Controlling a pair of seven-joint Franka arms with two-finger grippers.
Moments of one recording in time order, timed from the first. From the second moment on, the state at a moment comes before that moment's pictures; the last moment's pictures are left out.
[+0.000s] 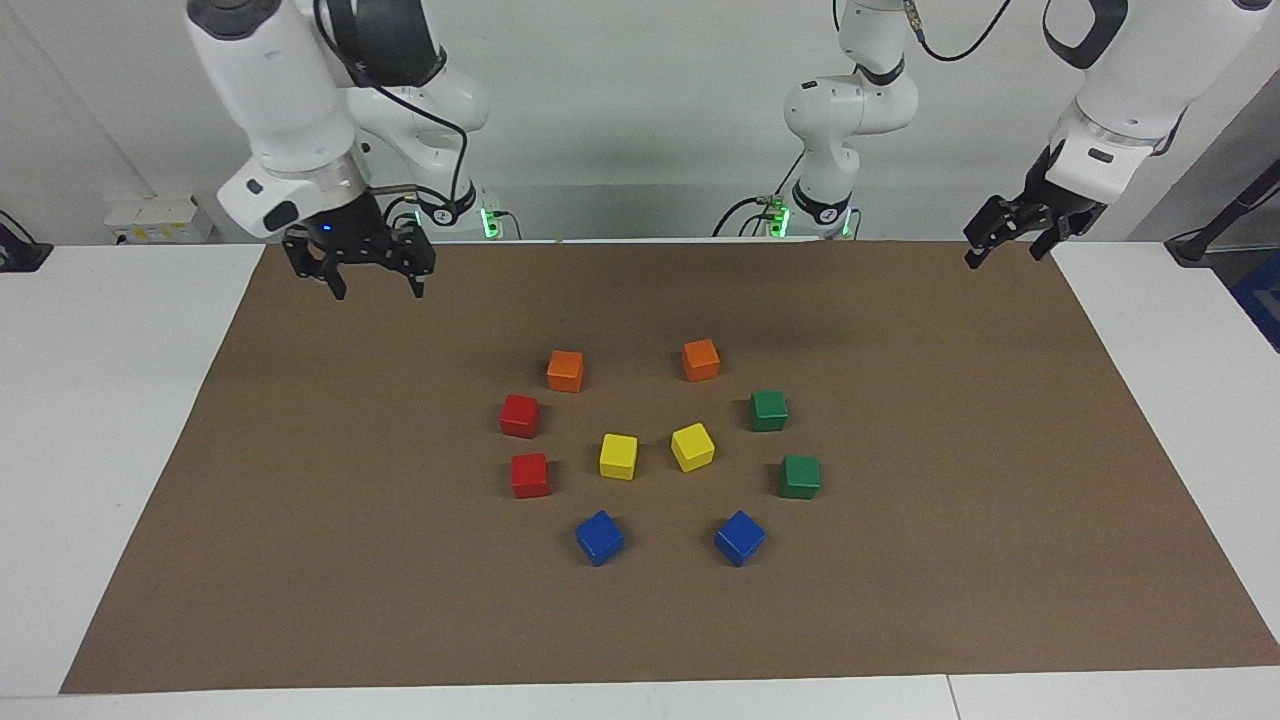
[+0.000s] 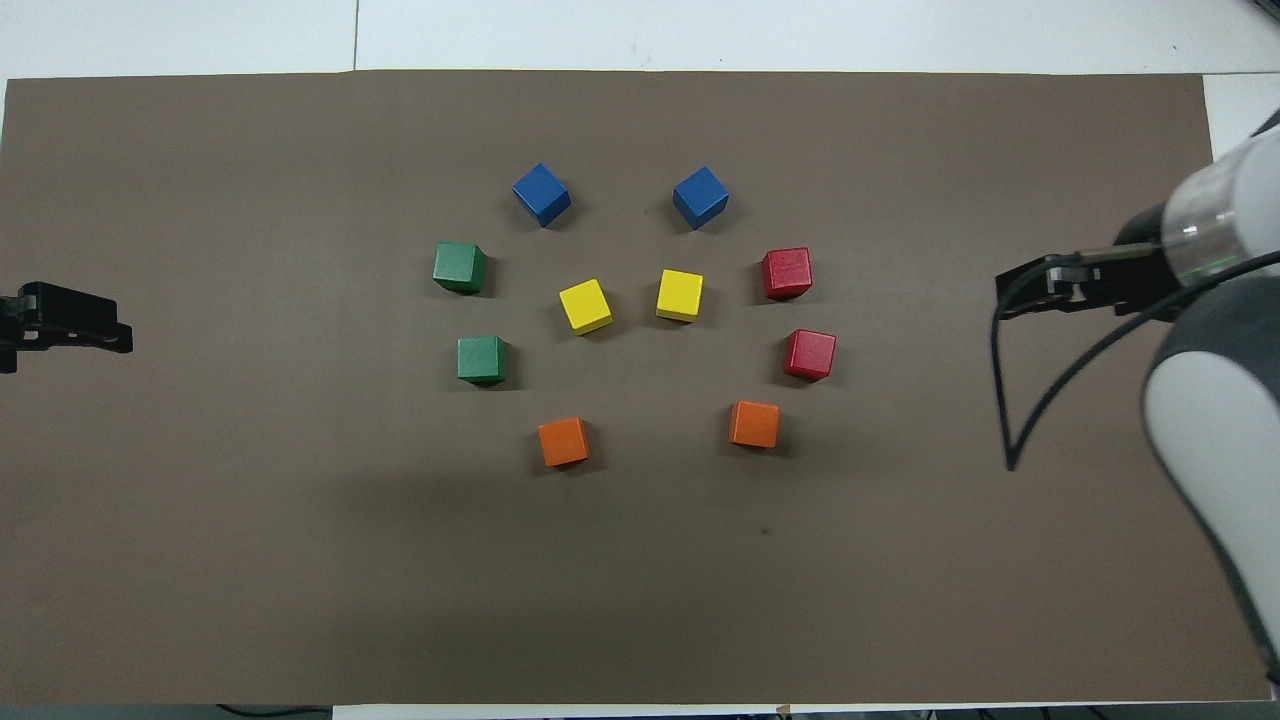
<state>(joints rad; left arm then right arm) 0.03 -0.07 -0.03 -1.66 -0.03 1.57 -0.09 0.06 0.01 0.13 -1.68 0.00 1.68 0.20</state>
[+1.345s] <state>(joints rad) -0.36 0.18 -0.04 -2.01 -0.06 2.19 -0.19 0.18 0.17 0.13 -1.98 0.00 2.15 0.59</state>
